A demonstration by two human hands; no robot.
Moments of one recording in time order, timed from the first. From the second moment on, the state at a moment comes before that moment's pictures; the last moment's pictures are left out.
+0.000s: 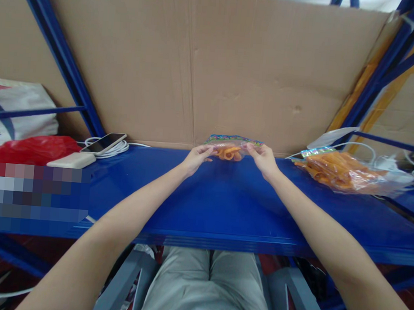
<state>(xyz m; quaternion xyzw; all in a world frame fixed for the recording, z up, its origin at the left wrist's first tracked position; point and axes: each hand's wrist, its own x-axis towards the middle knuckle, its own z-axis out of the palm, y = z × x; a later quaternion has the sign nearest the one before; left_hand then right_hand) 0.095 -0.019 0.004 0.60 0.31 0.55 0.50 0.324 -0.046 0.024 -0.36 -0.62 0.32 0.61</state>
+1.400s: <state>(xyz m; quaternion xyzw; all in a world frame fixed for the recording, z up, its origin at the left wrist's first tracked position) 0.084 -0.021 0.022 0.49 0.42 0.53 0.55 0.338 -0.062 0.028 -0.39 -0.70 0.45 0.39</state>
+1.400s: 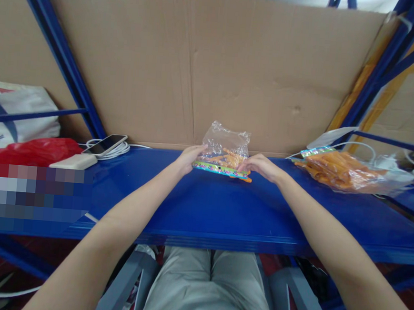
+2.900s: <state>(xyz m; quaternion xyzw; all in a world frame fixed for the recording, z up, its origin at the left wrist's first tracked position) 0.119 -0.053 0.015 0.56 0.48 0.55 0.38 0.319 -0.052 0.018 -0.40 -0.43 0.53 0.61</state>
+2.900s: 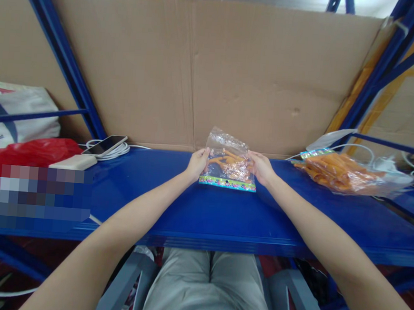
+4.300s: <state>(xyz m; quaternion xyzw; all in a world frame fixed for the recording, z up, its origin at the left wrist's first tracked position) 0.103 -0.041 0.023 0.55 0.42 0.60 0.41 0.318 -0.047 0.010 -0.38 -0.49 0.44 0.64</state>
